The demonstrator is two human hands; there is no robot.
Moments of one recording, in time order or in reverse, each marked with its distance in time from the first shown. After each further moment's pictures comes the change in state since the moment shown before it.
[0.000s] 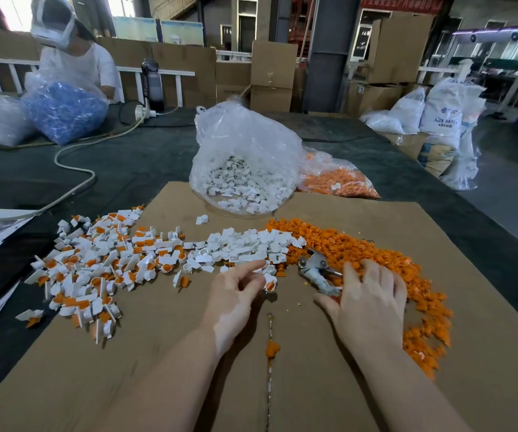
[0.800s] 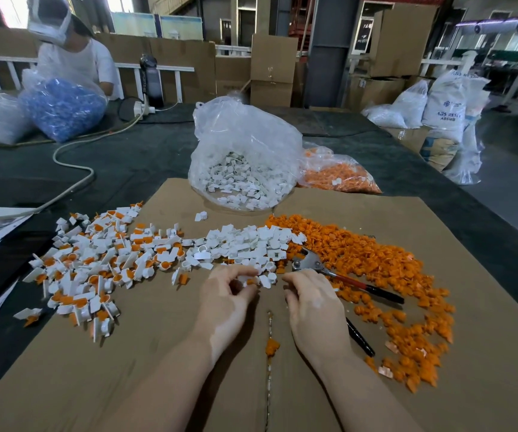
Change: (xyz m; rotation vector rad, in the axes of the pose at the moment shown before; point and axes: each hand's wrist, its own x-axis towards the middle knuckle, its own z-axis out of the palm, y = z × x) left_hand -0.008 0.002 -0.006 0.228 0.116 0.058; right_hand -0.014 -0.046 0.016 0.672 0.165 -0.262
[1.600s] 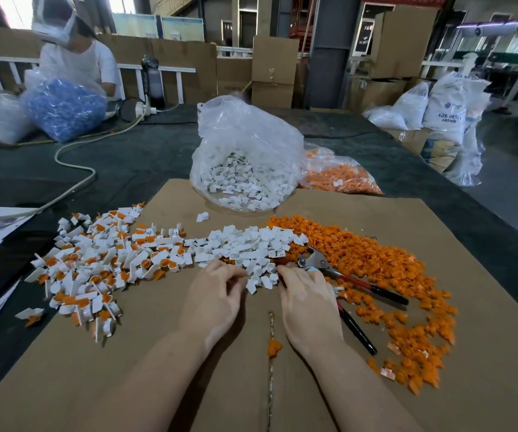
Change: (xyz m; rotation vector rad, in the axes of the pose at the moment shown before) left_hand 0.014 -0.014 -0.013 0.390 -0.008 0.187; right_hand 0.008 0.007 0.020 -0.203 -0.222 0.061
